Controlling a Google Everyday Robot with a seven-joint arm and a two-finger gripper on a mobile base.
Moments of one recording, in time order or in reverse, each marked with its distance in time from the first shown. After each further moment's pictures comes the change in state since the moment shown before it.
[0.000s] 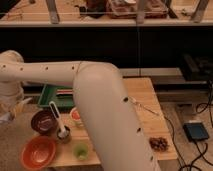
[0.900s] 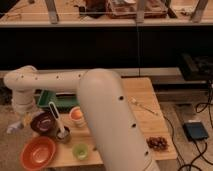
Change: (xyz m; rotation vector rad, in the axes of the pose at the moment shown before) arm 0.019 0.030 0.054 -0.066 -0.089 0.222
